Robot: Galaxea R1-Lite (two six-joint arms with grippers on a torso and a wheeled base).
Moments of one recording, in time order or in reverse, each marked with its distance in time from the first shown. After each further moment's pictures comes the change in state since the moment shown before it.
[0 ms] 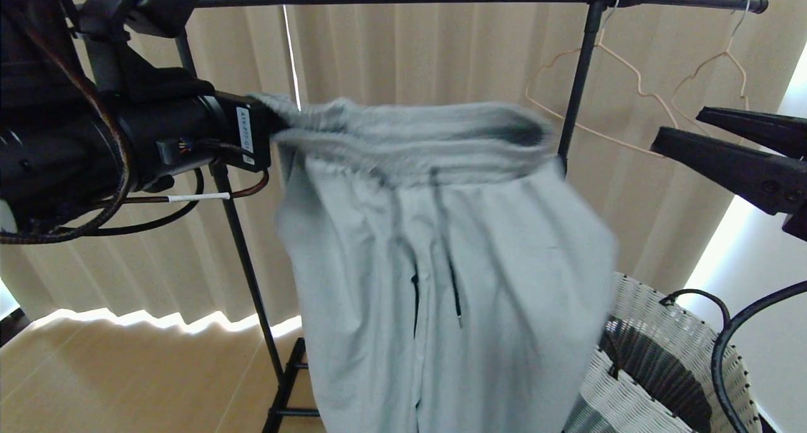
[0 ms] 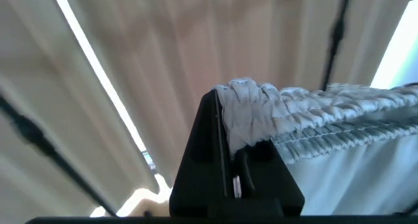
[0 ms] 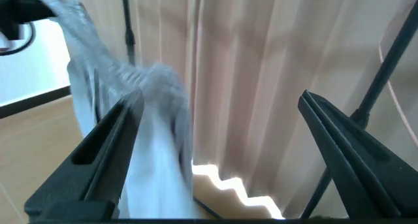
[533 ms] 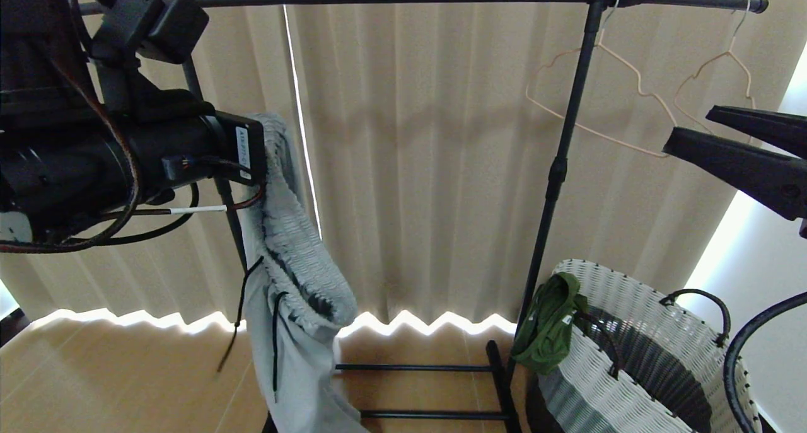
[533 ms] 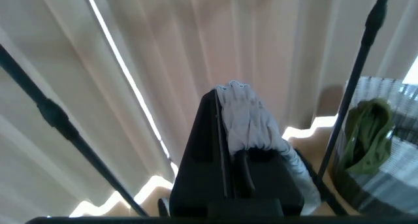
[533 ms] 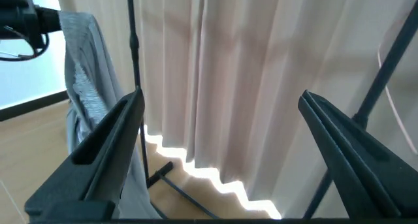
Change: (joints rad) left arm 0.029 0.000 0.045 -0.011 -0.004 0.011; right arm -0.002 -0.018 0.011 0.006 0.013 -0.004
